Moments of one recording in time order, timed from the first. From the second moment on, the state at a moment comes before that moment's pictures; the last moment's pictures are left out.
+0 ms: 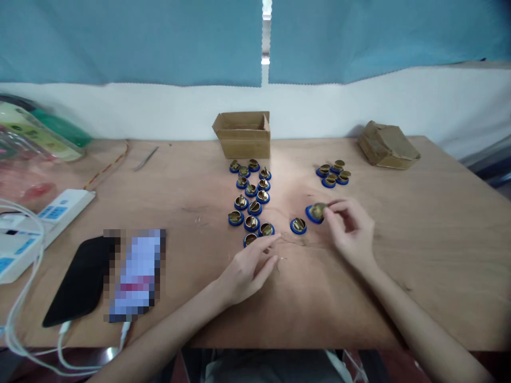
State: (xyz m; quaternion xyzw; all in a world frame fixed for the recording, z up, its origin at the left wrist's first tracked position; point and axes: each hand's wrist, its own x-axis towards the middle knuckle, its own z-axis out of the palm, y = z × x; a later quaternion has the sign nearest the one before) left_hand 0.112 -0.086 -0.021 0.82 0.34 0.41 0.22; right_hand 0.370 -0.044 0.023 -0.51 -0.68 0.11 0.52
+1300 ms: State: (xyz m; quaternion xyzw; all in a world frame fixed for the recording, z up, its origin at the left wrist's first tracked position) left_hand 0.110 -0.079 -0.011 0.64 0.40 0.53 0.38; right_hand 0.318 -0.097 -0.002 -0.52 -0.80 0.29 0.12
